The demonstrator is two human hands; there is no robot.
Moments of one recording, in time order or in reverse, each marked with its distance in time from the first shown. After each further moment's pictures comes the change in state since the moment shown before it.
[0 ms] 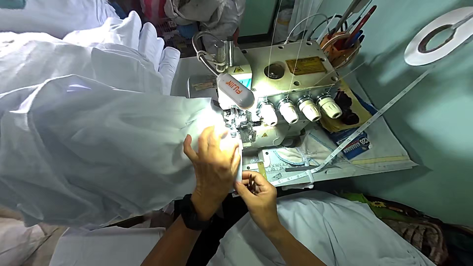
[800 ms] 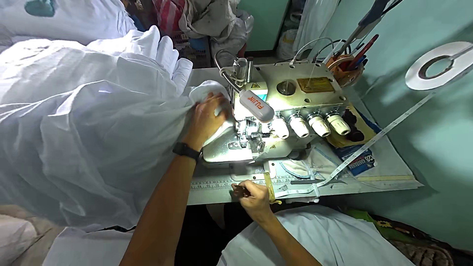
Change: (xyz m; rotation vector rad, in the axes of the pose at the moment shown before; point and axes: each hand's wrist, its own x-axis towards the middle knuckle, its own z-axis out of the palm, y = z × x) left_hand 0.104 -0.084 0.016 -0.324 -0.293 -0.140; right_hand 0.025 0.066 -0.004 -0.599 -0.081 -0.464
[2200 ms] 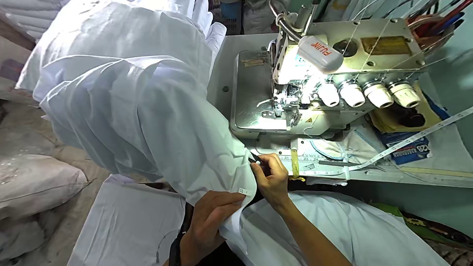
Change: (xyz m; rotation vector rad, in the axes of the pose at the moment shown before) left_hand -0.268 0.061 -0.024 -0.203 0.269 0.267; right_hand -0.012 -0.040 0.002 0.083 -0.031 0.058
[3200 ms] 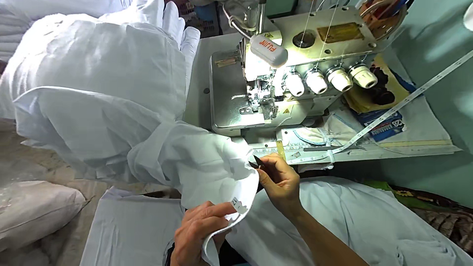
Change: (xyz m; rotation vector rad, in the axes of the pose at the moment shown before) left_hand 0.025 0.032 -0.010 -0.229 -0.012 -0.057; right_hand -0.004 -0.033 -0.046 0.482 0.004 0.111
